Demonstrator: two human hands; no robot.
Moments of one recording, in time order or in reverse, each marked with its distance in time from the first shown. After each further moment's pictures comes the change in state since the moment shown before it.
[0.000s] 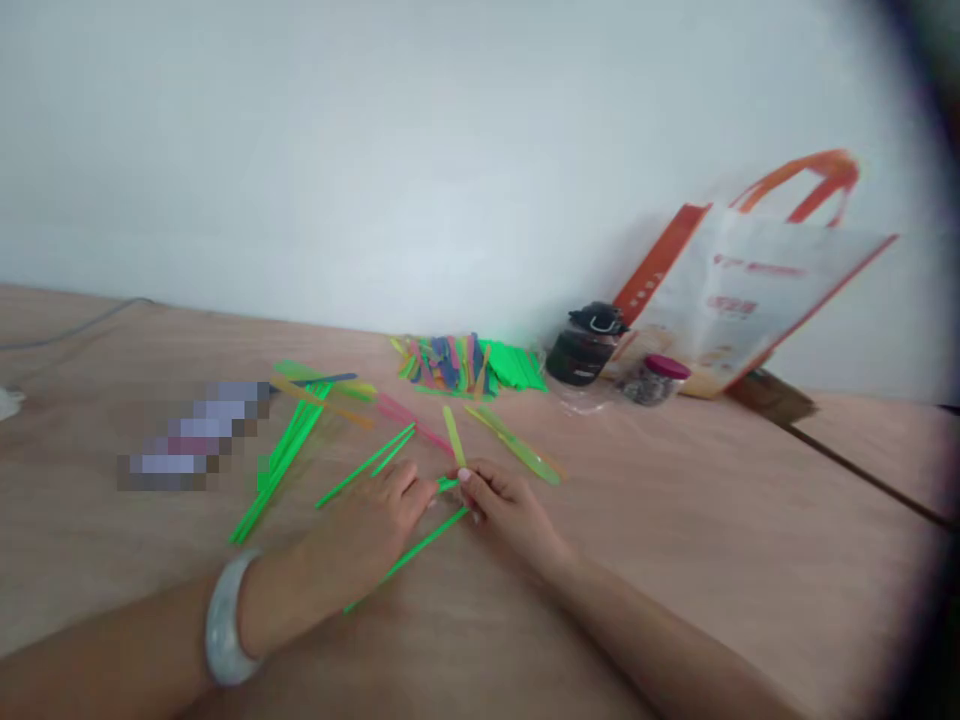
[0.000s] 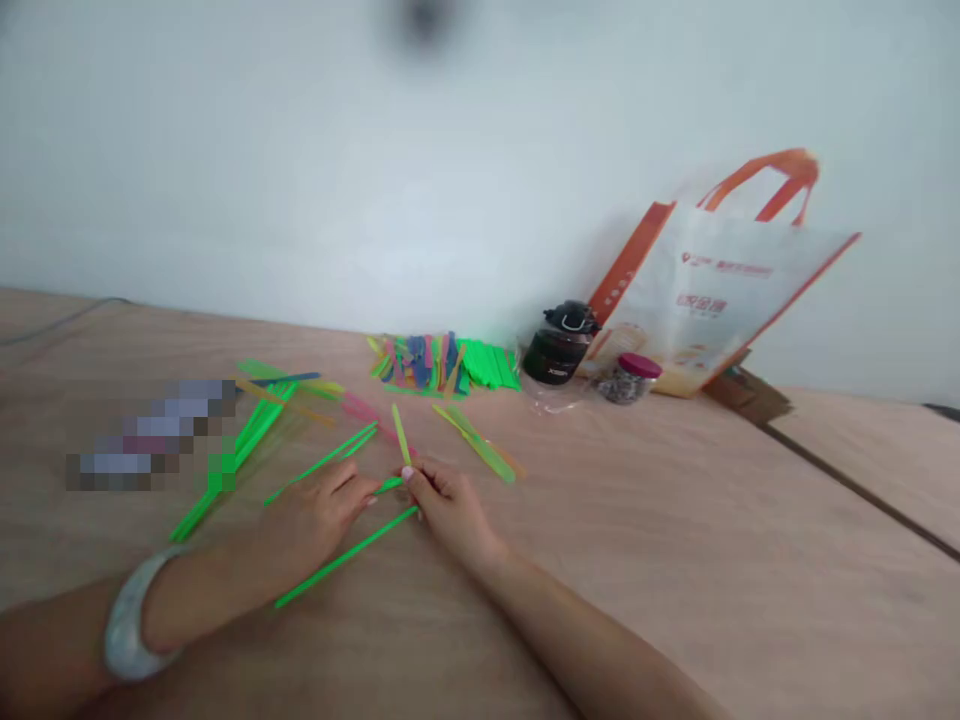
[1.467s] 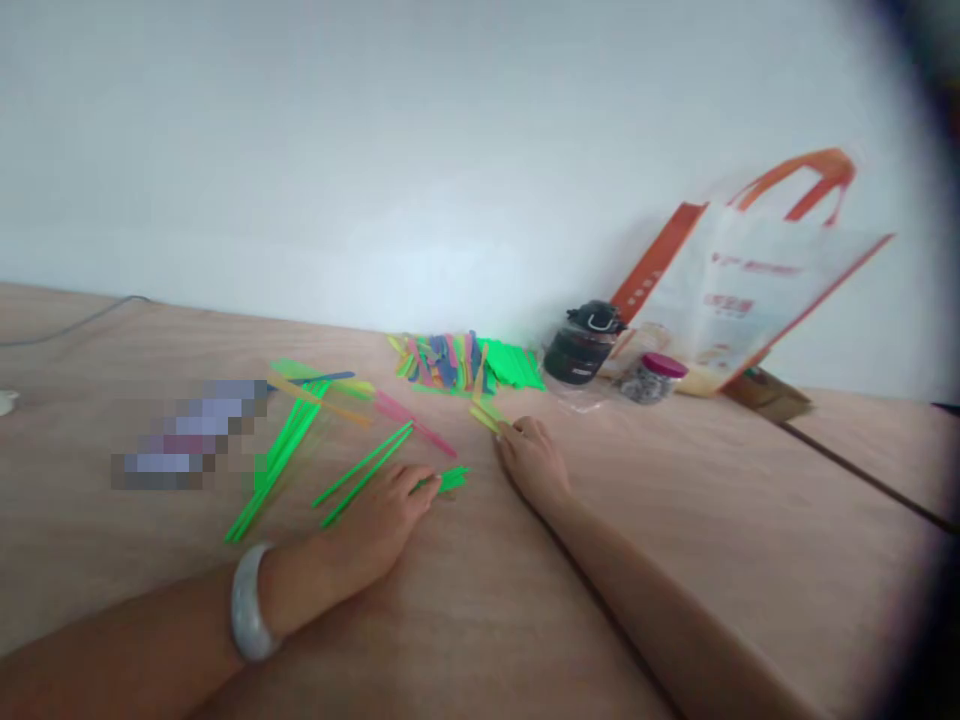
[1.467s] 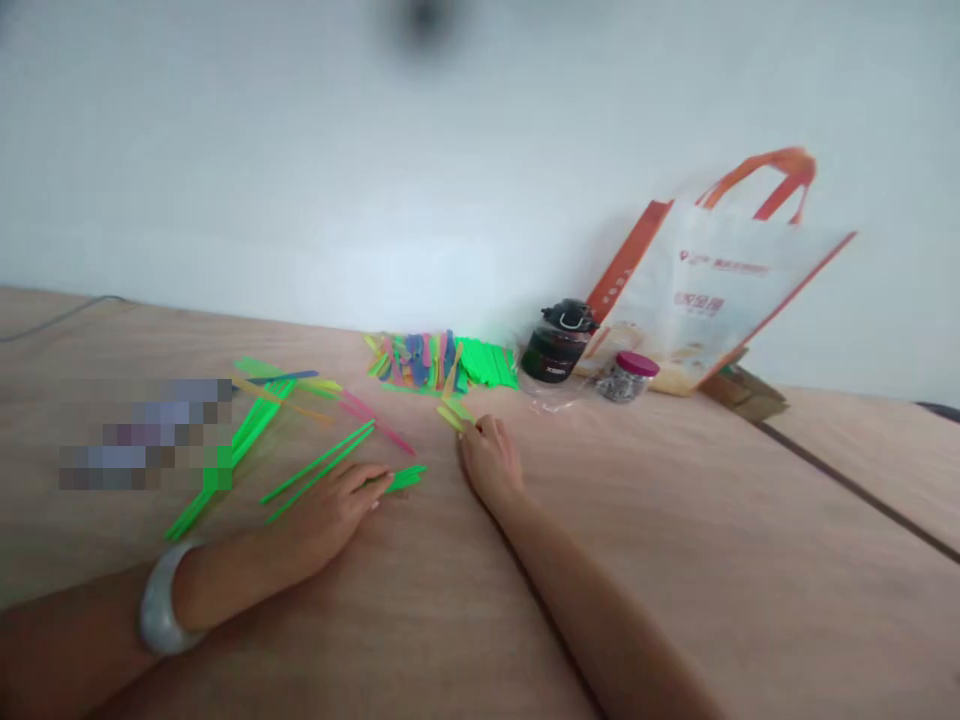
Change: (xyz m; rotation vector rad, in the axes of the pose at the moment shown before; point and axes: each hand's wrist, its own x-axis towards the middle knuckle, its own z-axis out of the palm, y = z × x) left_hand 0.010 -0.007 0.034 -0.118 -0.022 -0.012; right_hand 0.043 0.055 -0.067 -1.295 0.343 -0.216
